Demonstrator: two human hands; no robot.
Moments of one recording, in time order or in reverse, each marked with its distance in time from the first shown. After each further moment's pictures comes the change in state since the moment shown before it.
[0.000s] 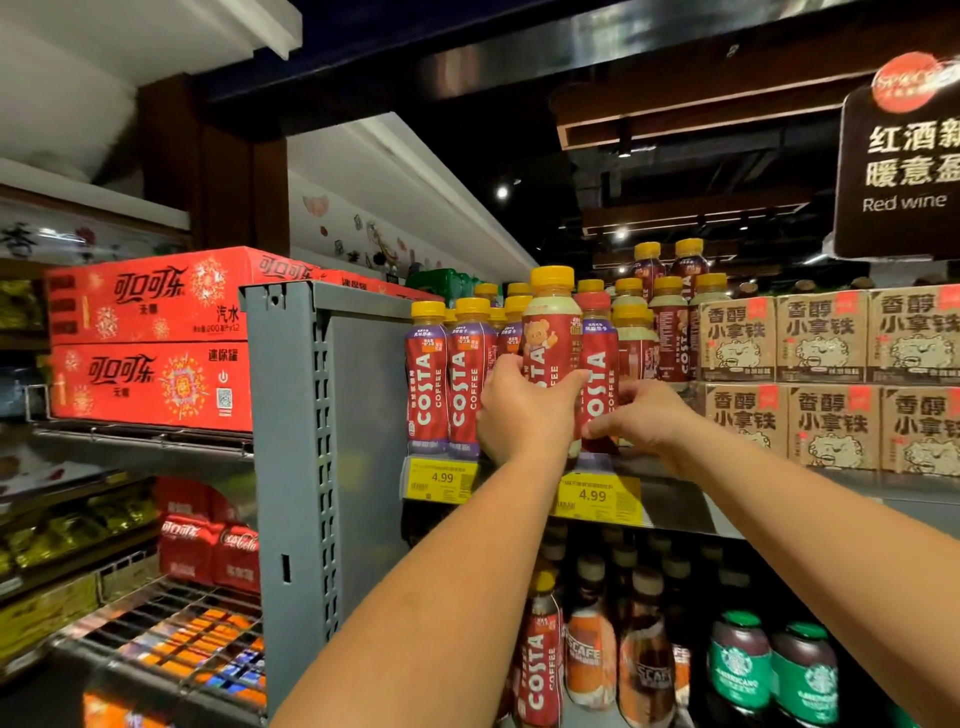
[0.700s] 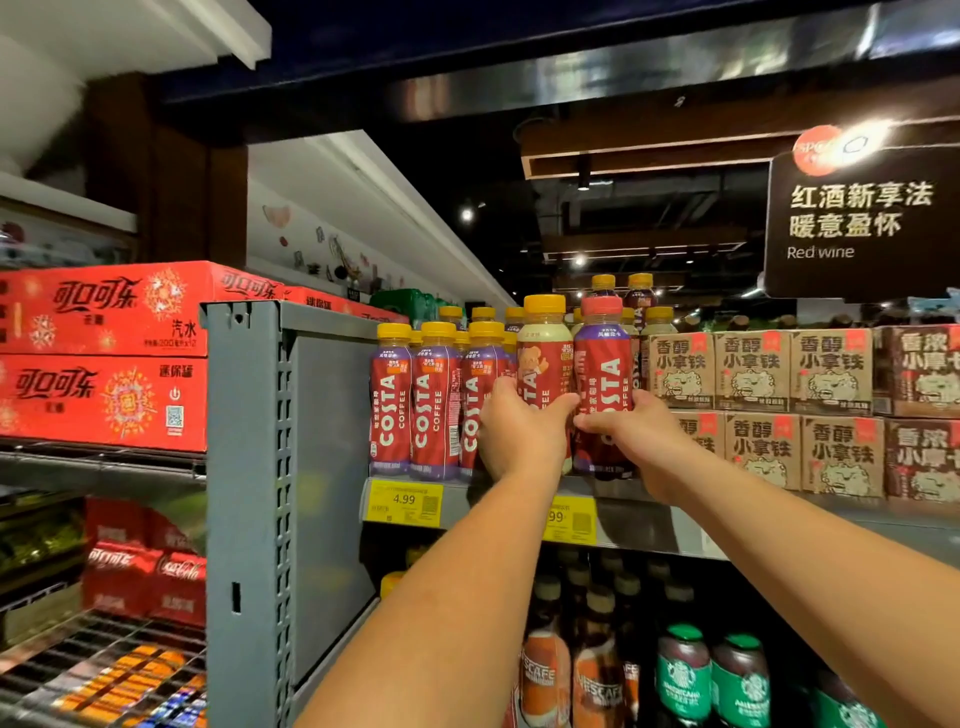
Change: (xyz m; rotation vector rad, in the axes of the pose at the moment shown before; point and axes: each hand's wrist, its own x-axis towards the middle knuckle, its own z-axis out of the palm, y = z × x) left_hand -0.010 0.014 0.019 -0.103 -0.080 0.004; right_hand -0.039 -0.011 -0.017 0.246 0.181 -0.127
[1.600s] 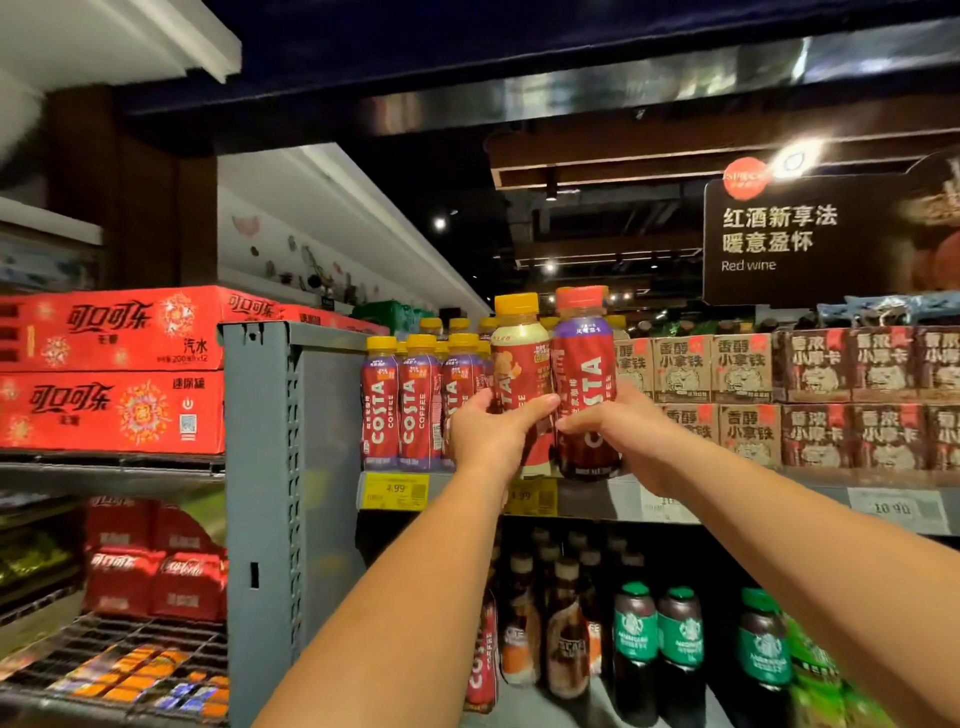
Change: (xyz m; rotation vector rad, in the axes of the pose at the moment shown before) left_hand -0.037 0.011 -0.041 -0.374 -0.240 -0.108; right_hand -0.067 -0.039 -0.025 -0.036 -0.136 -0.008
